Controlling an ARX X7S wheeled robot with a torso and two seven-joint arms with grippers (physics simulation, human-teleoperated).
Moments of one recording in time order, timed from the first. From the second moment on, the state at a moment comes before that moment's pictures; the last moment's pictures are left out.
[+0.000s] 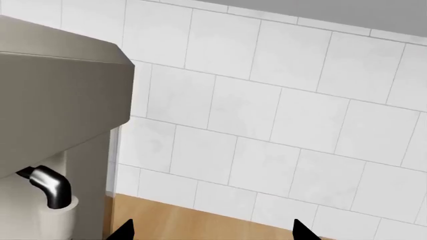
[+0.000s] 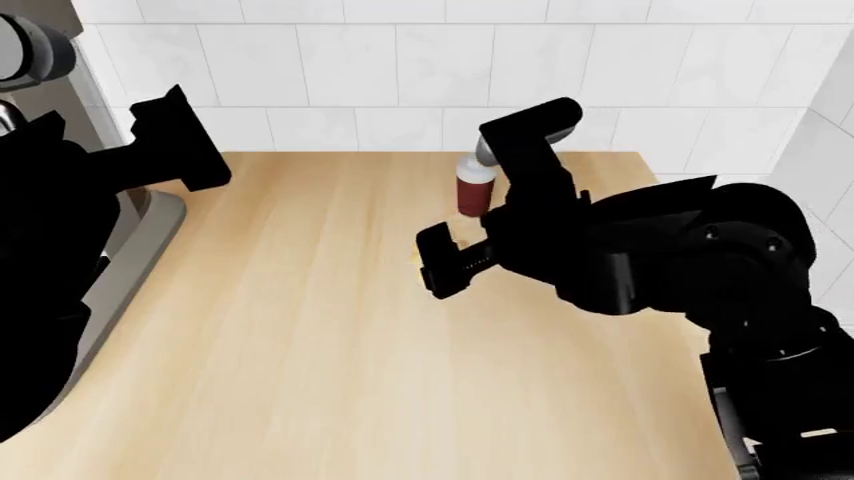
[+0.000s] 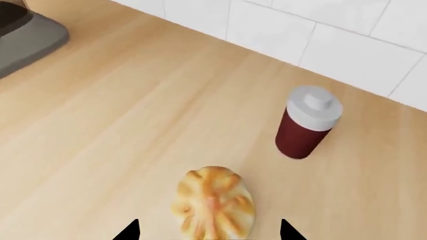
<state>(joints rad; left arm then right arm) -0.88 -0.55 -0.12 0.61 -1.49 -1.11 -1.10 1.20 0.34 -0.50 0.02 1.25 1.35 0.48</state>
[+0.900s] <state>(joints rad) -0.87 -0.57 -0.11 0.62 -1.51 -1.09 -1.11 1.22 0.31 -0.64 0.11 1.15 1.28 0.40</state>
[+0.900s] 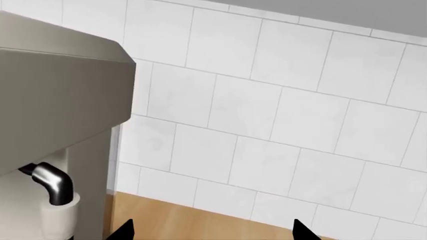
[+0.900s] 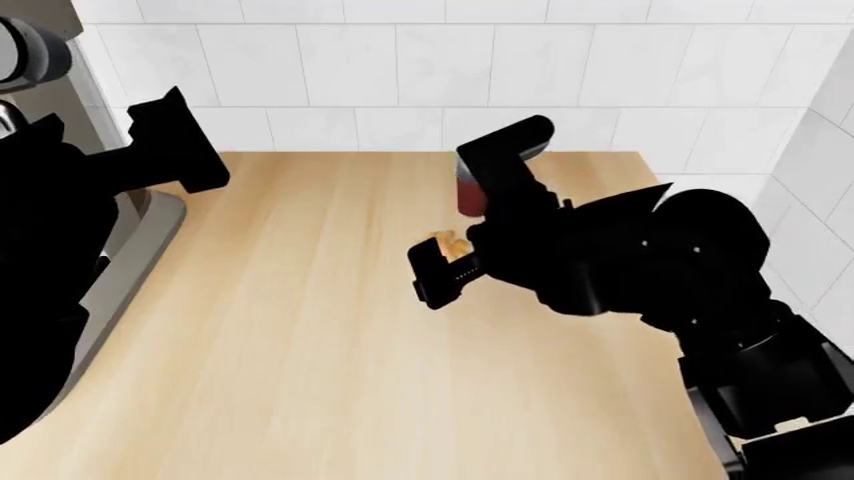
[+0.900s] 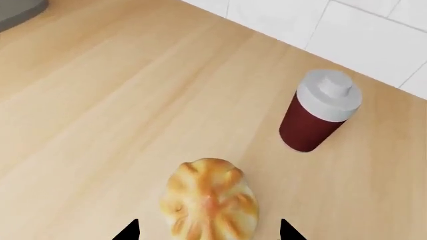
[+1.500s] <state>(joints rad) -0.87 -0.57 -0.09 0.61 -1.50 -1.07 -1.10 1.22 0.31 -0.71 0.15 1.11 1.23 0.36</state>
